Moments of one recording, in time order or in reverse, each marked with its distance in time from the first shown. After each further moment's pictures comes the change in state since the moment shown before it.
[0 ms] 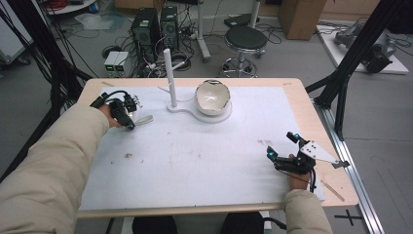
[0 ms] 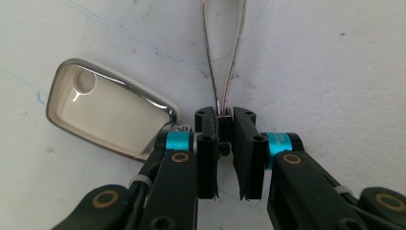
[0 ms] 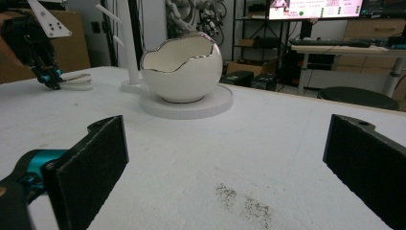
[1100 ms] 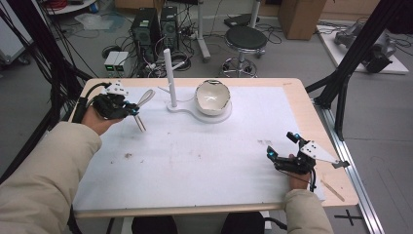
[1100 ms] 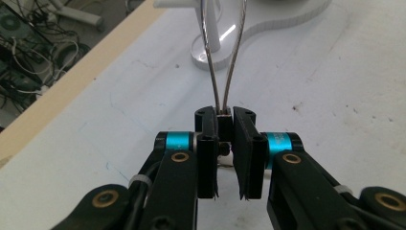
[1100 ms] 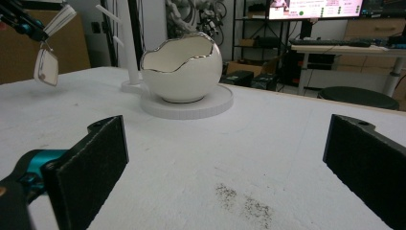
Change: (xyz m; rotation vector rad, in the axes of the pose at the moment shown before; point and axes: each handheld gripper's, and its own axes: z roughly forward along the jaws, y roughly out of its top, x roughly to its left) left arm -0.047 -0.020 -0.080 -0.576 0.163 -0.124; right arm 0.000 0.000 0.000 0.000 -0.002 0.001
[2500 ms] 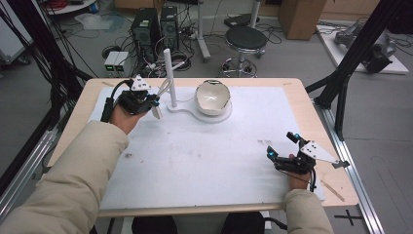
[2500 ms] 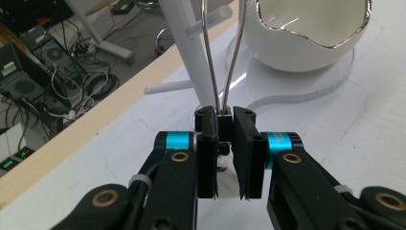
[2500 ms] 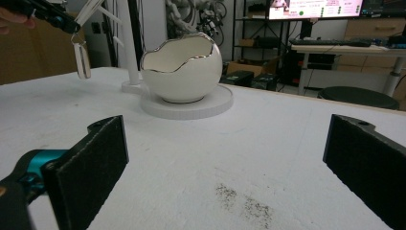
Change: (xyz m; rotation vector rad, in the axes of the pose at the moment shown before) left arm -0.030 0.038 0.045 -0.123 0.122 -0.054; right arm 0.000 0.000 0.000 -0.003 0.003 0.003
